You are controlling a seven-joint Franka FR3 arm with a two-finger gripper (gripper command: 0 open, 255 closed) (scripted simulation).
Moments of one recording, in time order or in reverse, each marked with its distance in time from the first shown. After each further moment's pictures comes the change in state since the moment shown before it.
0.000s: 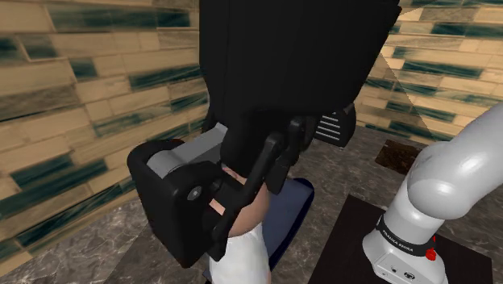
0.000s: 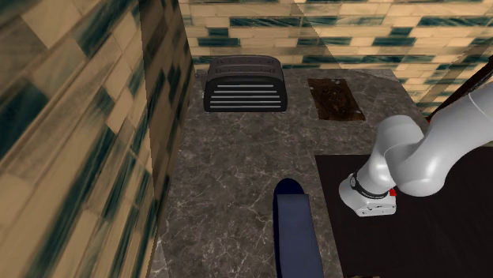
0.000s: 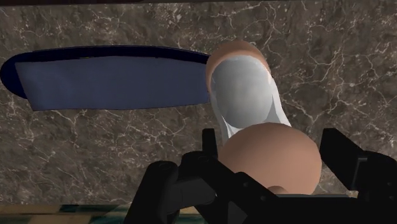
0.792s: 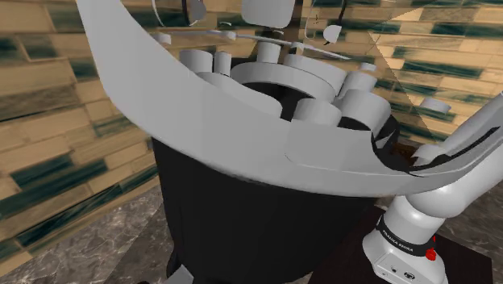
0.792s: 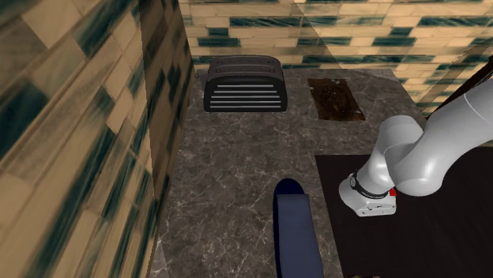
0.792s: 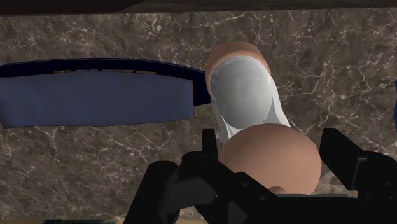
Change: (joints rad) arm -0.059 0.061 0.162 -0.045 -0.040 0.107 0.098
